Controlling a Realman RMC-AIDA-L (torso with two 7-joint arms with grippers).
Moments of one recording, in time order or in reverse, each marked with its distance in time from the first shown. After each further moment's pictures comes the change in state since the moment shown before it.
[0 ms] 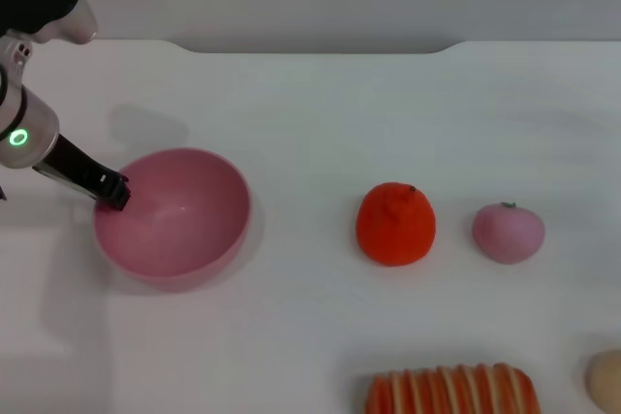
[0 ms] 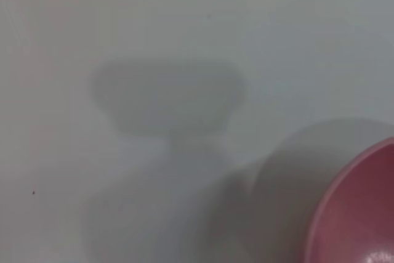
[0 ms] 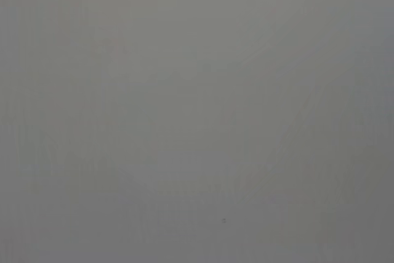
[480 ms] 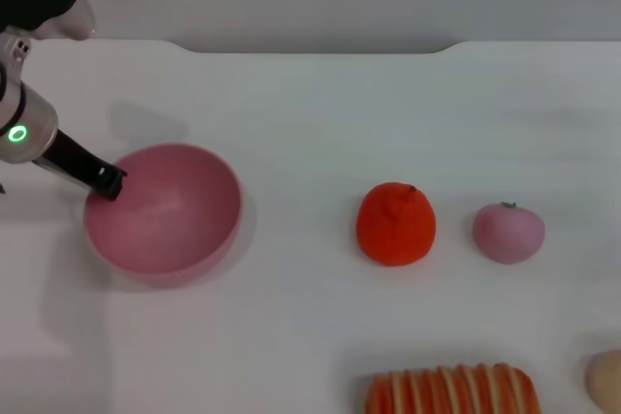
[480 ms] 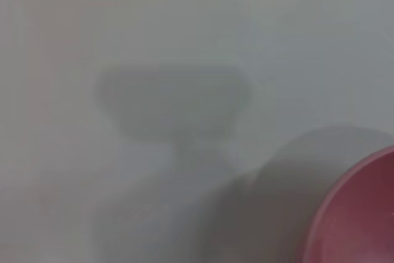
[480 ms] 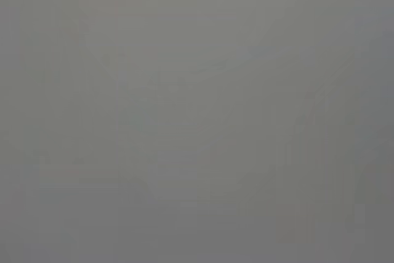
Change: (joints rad) left arm 0.004 0.002 0.006 0.005 0.003 -0.010 0.004; right arm -0.007 -0.007 -0.007 -0.026 -0.068 0.002 0.137
